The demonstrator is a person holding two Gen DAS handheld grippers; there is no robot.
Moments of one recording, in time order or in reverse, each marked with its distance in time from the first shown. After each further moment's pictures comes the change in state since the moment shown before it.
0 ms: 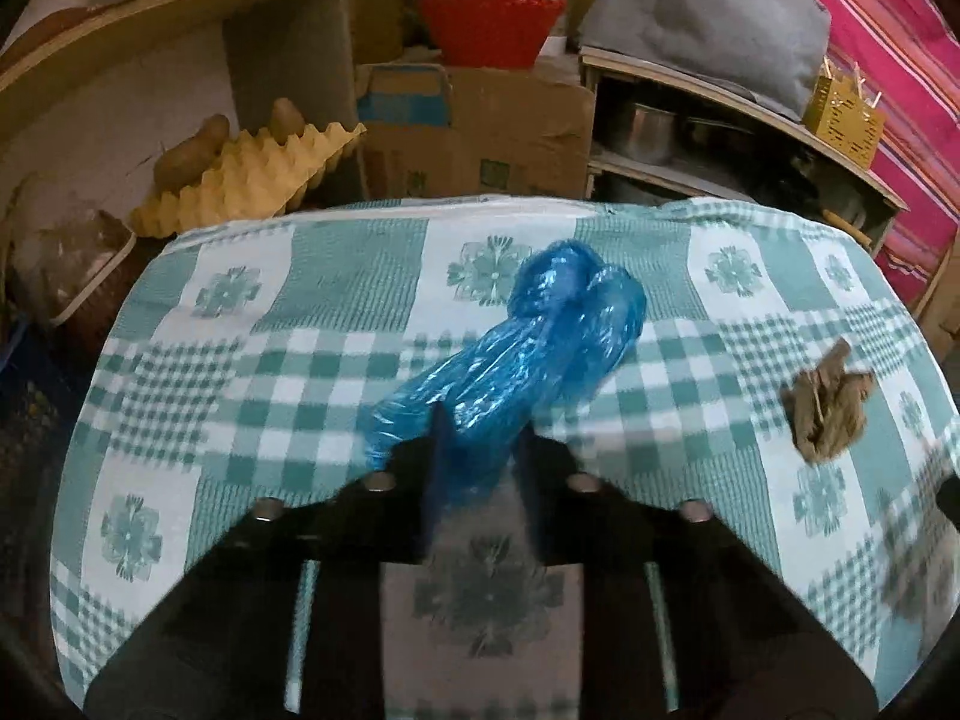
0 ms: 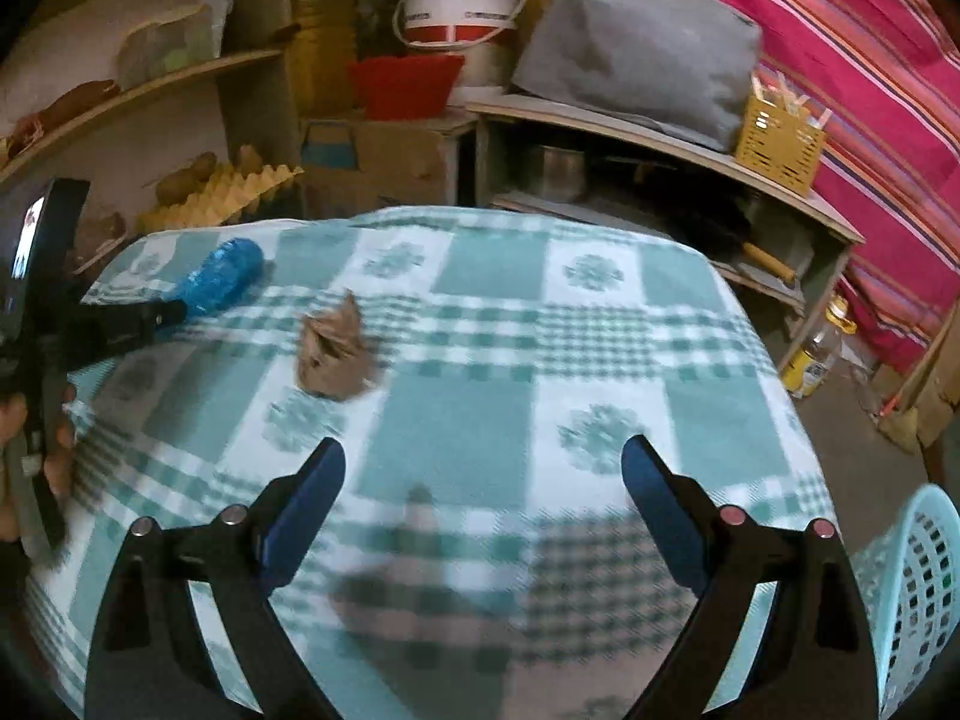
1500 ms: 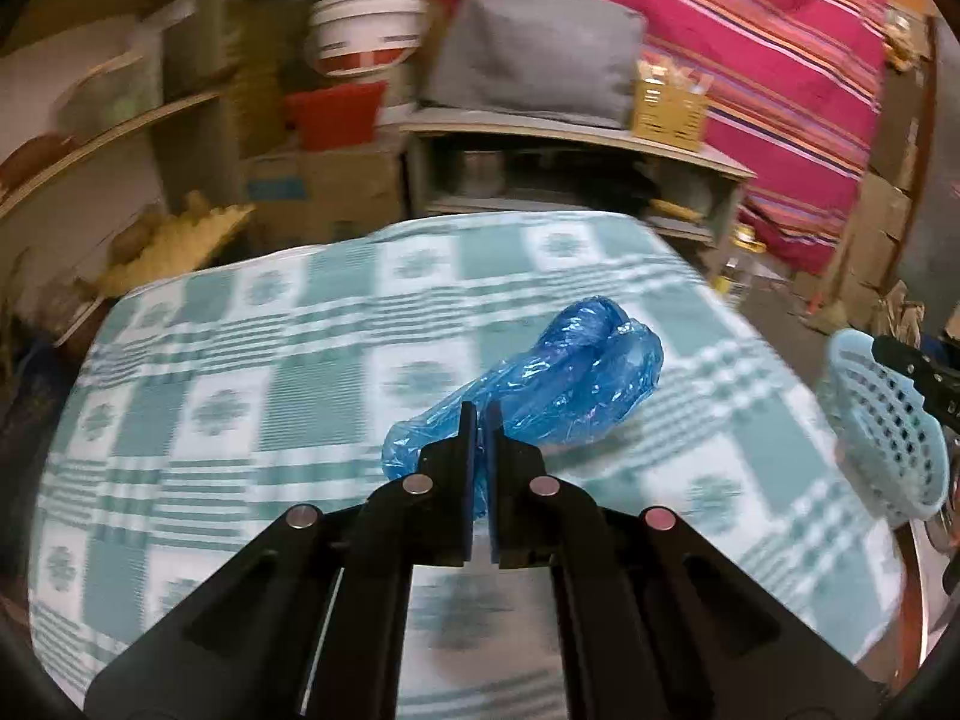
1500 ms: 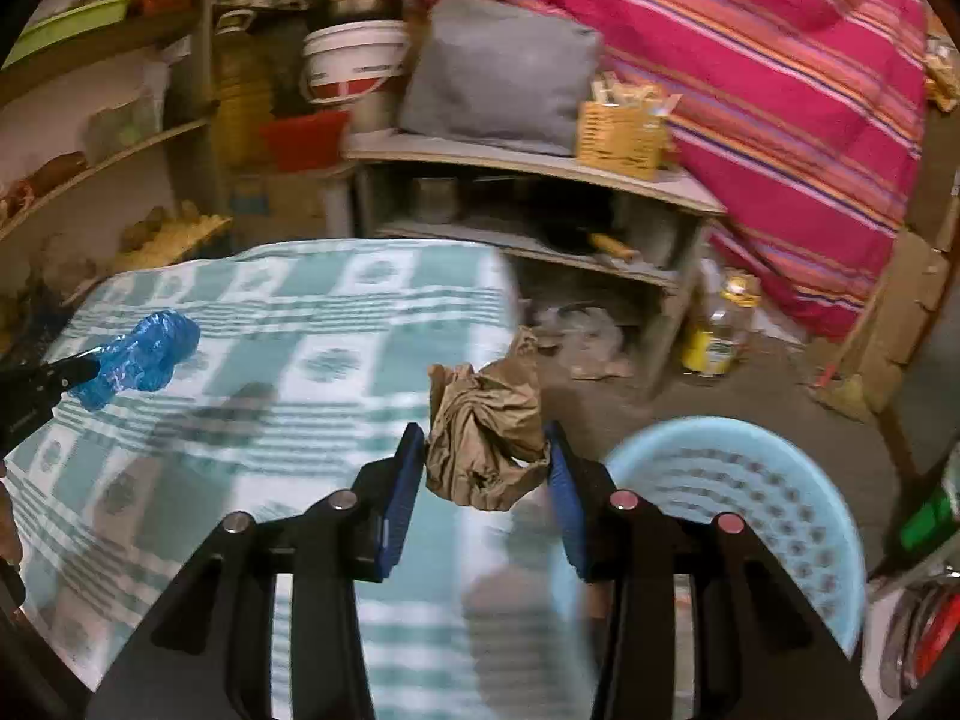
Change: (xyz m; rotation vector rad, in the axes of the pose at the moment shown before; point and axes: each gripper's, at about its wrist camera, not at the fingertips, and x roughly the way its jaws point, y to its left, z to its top) left arm -0.152 -0.187 -0.077 0.147 -0.141 -0.138; right arm -0.149 -0.203 -0.074 0.105 -0.072 -0.149
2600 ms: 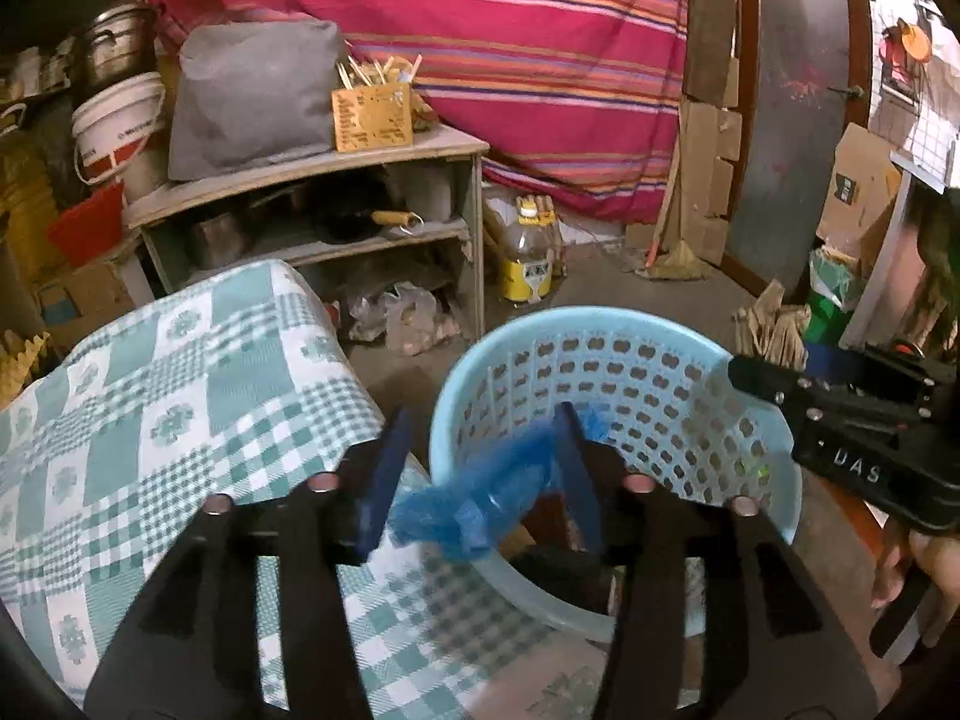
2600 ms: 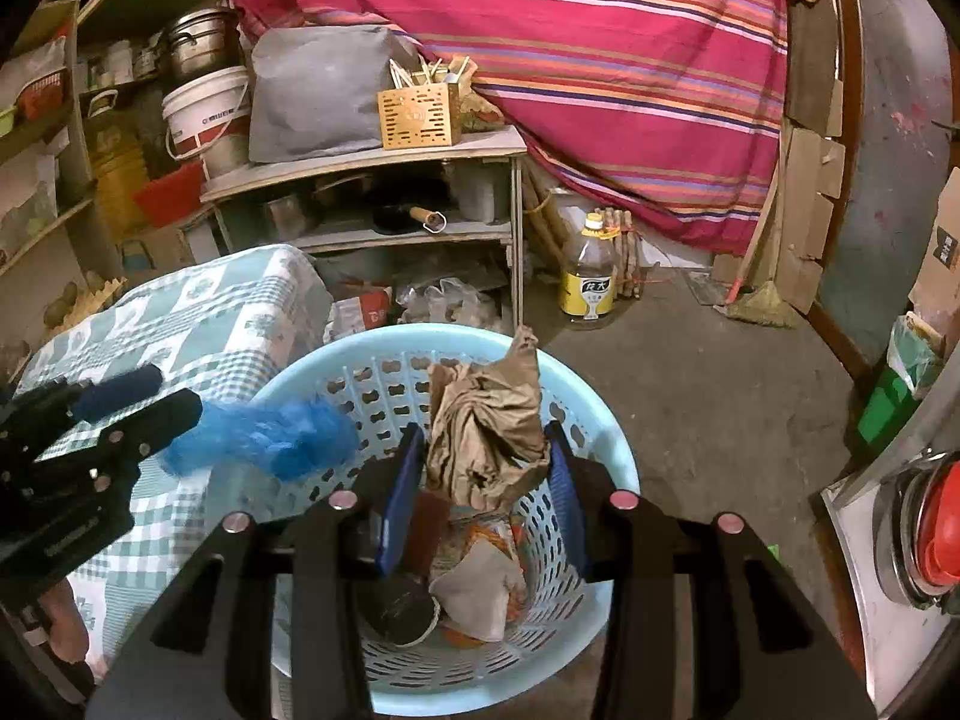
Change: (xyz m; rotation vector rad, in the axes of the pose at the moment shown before) left arm 0.004 -0.282 -0.004 0.260 -0.058 -0.284; right arm -0.018 -0.162 -0.069 0.224 0.010 -0.104
